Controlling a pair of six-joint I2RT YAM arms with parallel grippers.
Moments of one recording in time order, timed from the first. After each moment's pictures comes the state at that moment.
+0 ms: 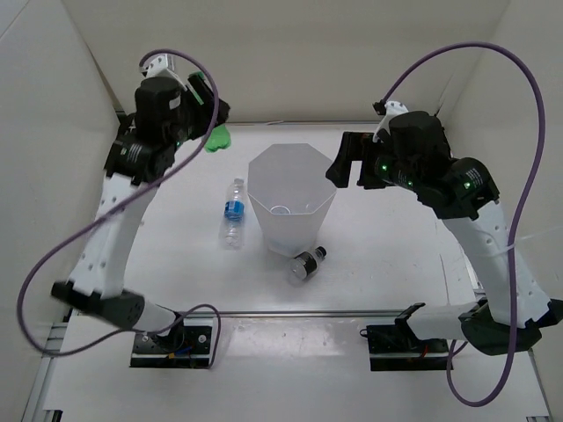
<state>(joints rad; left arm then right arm) -0.32 1.50 1.91 -0.78 -0.18 -0.63 0.65 1.28 1.84 -1.11 0.03 0.42</state>
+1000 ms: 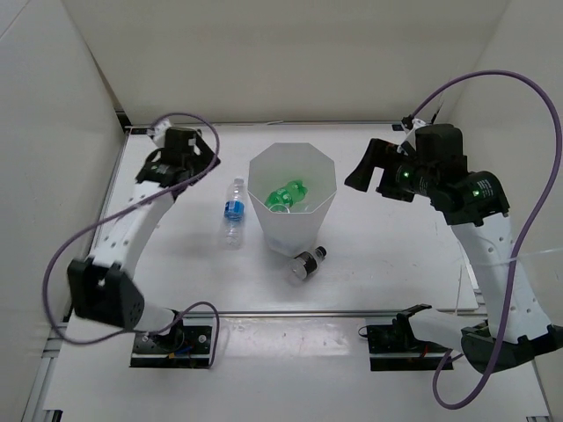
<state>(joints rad) -0.24 1.34 1.35 -0.62 -0.31 -0.76 0.39 1.16 1.61 -1.08 -0.17 0.51</state>
